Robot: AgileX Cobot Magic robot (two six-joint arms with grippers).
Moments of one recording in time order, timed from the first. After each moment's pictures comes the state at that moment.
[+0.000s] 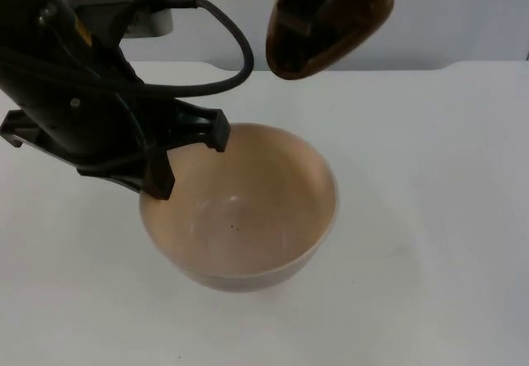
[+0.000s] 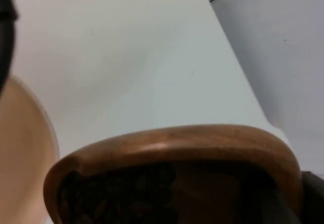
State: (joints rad) right arm 1.03 1.79 -1.64 -0.76 1.11 0.15; left arm -0.50 1.56 -0.90 -0.14 0.61 -0.18
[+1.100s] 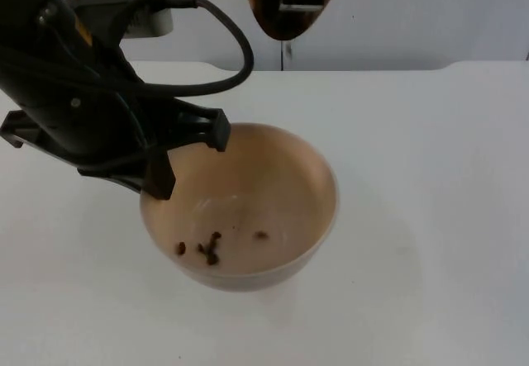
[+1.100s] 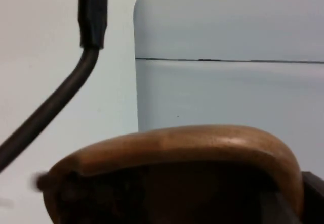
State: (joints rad) right arm 1.17 1.79 -1.64 -1.05 1.09 -0.13; left arm -0.50 1.56 -0.90 -0.14 0.61 -0.18
